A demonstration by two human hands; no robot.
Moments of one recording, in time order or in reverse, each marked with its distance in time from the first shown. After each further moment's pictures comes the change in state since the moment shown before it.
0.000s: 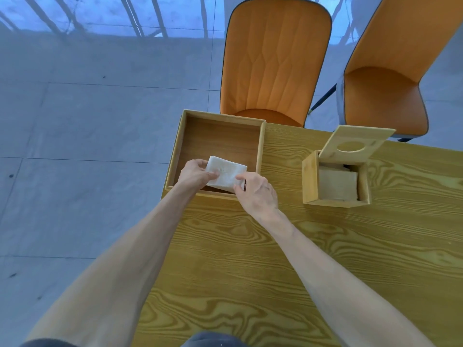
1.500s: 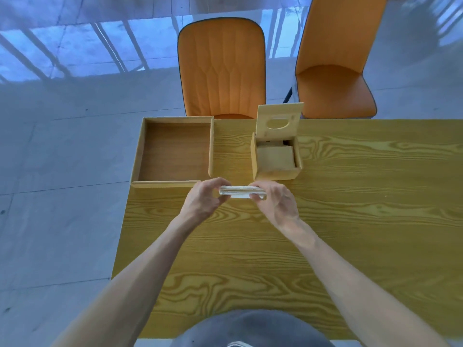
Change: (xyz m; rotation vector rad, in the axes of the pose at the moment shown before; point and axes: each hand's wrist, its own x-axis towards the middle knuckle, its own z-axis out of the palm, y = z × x) left_hand -0.120 -0.015 0.114 0.386 -0.034 0.672; right_hand -0.100 0.148 -0.062 0.021 0.270 -0.173
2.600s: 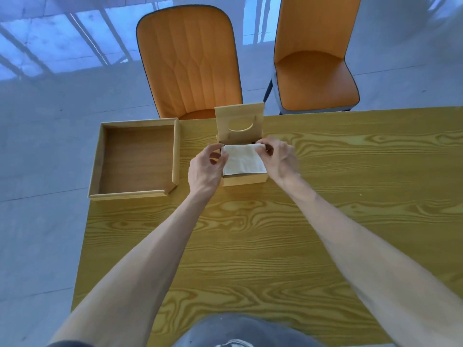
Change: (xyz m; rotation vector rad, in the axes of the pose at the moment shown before) left_hand 0.096 0.087 0.059 -0.220 0.312 -0.203; right_hand 0.098 0.086 -0.062 0.153 0.121 0.191
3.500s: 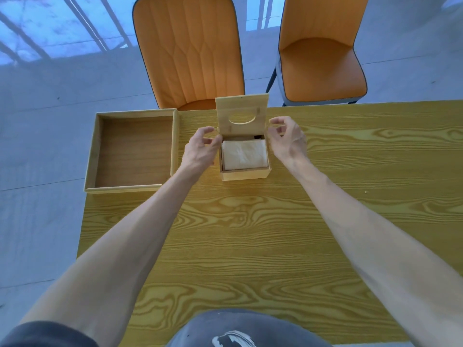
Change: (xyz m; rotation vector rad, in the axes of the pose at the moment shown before) left_hand 0.036 0.007 -0.014 -0.084 -0.233 -0.218; right_hand 0.024 -0.006 -0.016 0.151 -0.002 0.210
